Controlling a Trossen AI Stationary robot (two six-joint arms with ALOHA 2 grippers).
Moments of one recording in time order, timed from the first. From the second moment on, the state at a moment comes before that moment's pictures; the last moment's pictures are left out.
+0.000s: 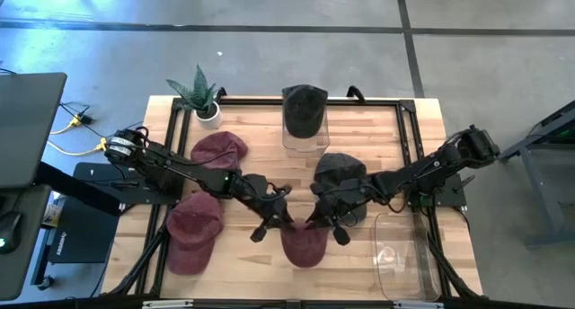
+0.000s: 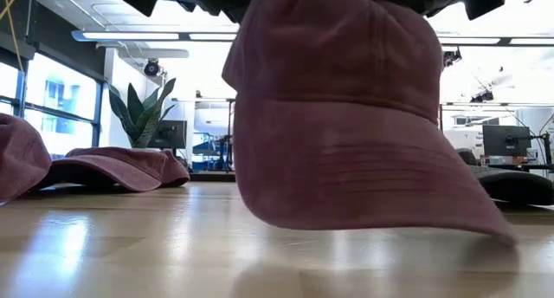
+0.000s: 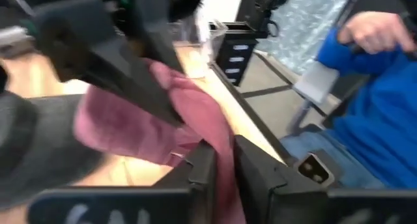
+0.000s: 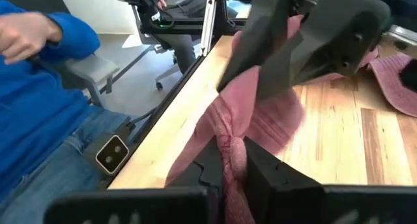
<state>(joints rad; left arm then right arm) -0.24 1.61 0.96 0.33 0.32 -0.10 0.30 1.49 0.77 0.38 -0.18 0.13</state>
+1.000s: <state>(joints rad) -0.34 1.51 1.07 -0.31 -0.08 -0.15 0.80 1.25 1.53 -1.12 0.27 0.73</state>
